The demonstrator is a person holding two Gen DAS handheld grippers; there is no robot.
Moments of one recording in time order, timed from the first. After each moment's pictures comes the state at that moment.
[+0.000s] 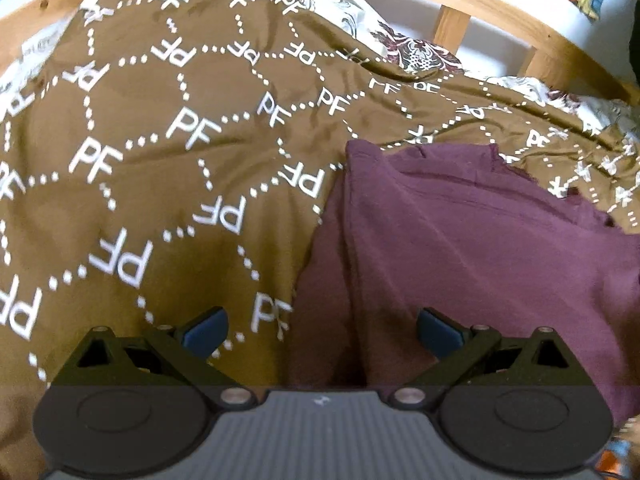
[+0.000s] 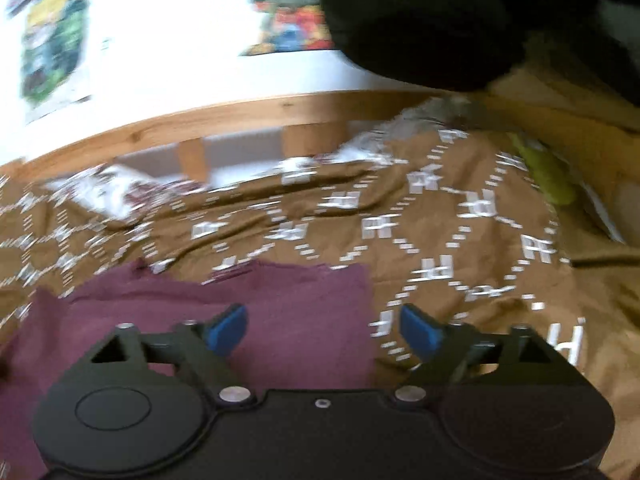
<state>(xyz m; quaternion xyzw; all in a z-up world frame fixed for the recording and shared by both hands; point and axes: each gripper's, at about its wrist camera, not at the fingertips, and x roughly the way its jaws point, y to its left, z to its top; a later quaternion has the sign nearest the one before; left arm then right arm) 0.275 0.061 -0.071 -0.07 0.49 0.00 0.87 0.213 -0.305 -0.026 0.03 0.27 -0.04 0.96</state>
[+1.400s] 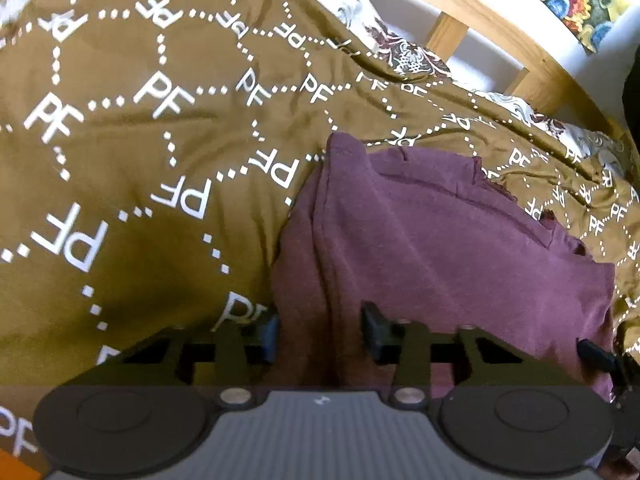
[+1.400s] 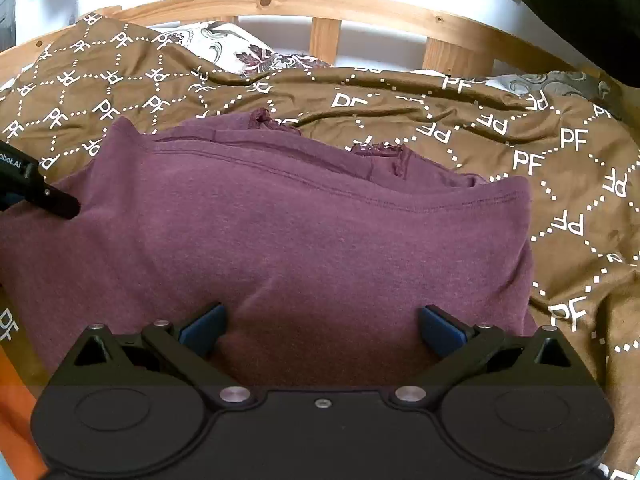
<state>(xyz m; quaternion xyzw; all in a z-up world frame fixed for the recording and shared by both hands) 0.283 0.068 -0.084 -0.15 0.49 -0.05 0.86 0.218 -0.235 -0.074 -0.09 0.39 0.07 0.91</state>
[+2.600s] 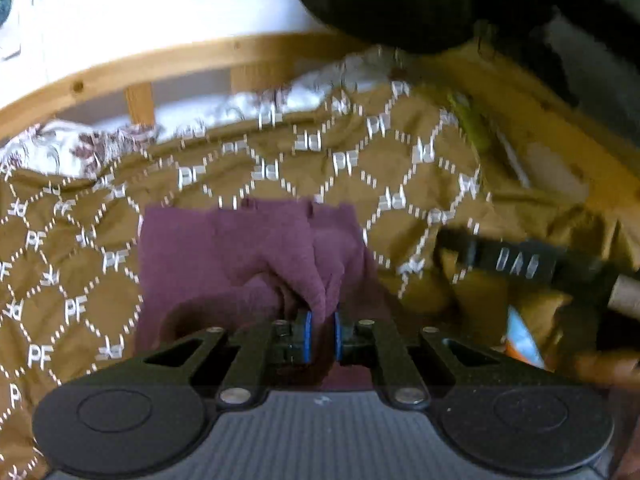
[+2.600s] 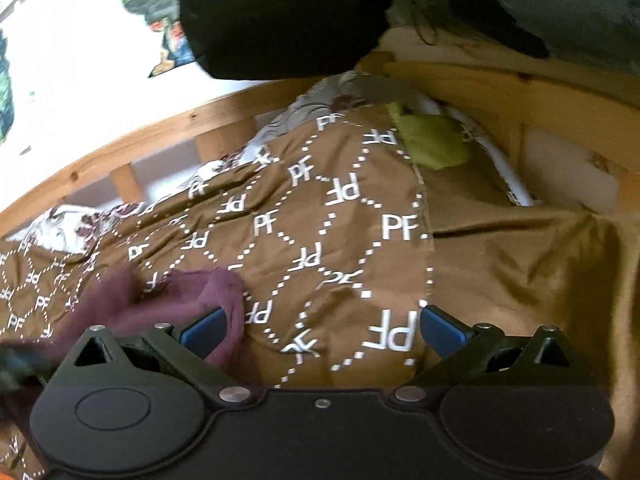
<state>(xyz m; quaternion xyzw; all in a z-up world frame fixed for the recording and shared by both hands) 0.230 -0.219 -0.004 0.05 0.41 -0.21 0.89 0.180 -0.414 0.007 0.13 0.31 -0.12 0.93</state>
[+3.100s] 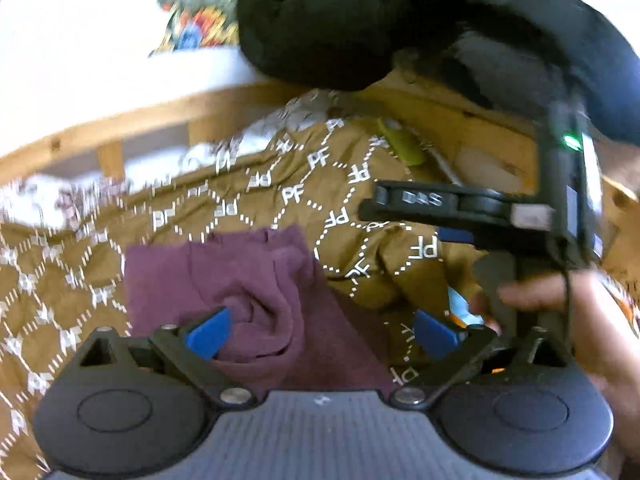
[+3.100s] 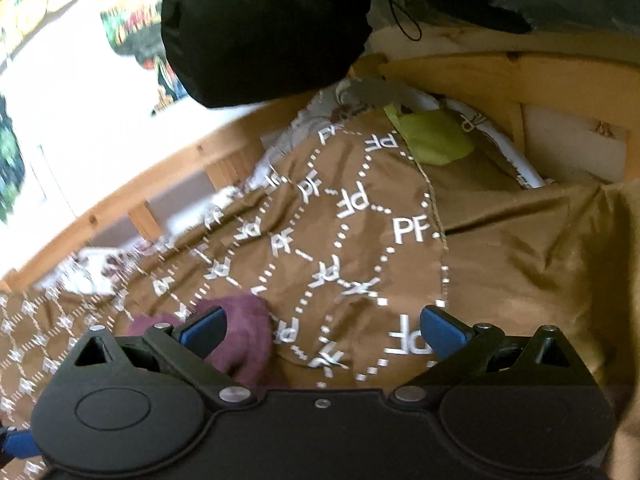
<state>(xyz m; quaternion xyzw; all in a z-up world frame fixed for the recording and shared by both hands) 0.159 -0.206 0.021 0.08 0.32 -0.29 0.90 0.174 -0.422 0.009 0.21 0.28 -0.09 0.93</state>
